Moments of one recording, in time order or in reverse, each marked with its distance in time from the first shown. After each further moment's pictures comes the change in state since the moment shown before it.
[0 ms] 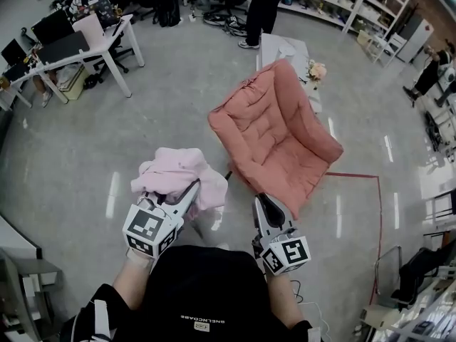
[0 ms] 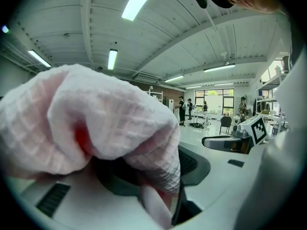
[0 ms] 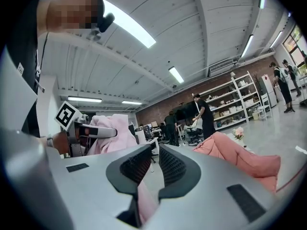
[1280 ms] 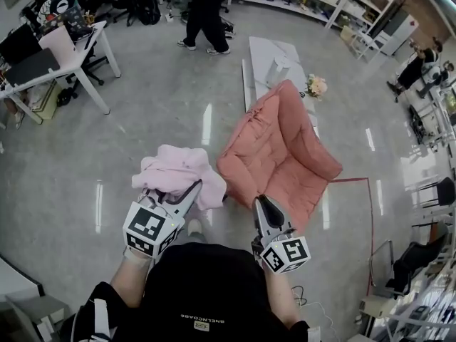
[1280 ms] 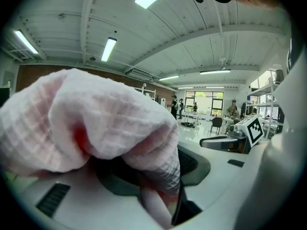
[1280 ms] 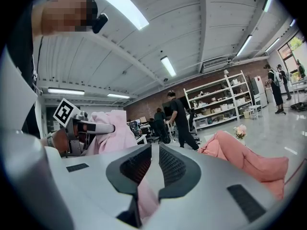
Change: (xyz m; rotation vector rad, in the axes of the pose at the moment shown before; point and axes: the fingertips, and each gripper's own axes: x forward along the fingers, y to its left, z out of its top) left arm 0.143 0.246 0.044 0.006 0.023 -0.163; right arm 0.267 -0.038 0.016 0.013 0.054 -0.144
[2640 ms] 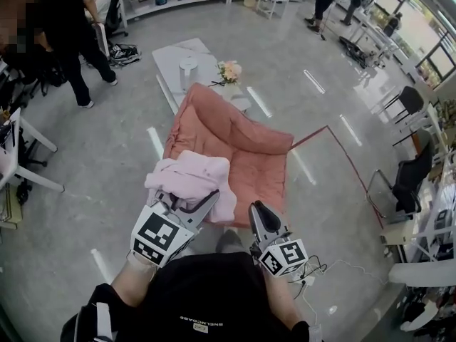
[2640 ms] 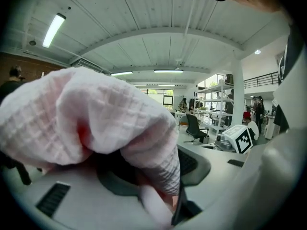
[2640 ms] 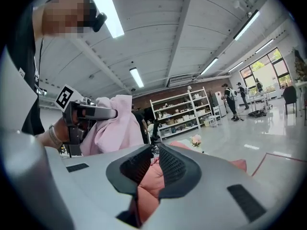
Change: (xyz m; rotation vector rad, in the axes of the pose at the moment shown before) left arm 0.182 -0.151 0.111 0.232 0.039 -0.593; right arm -0.073 -0.150 0.050 0.086 -0.125 -0.437
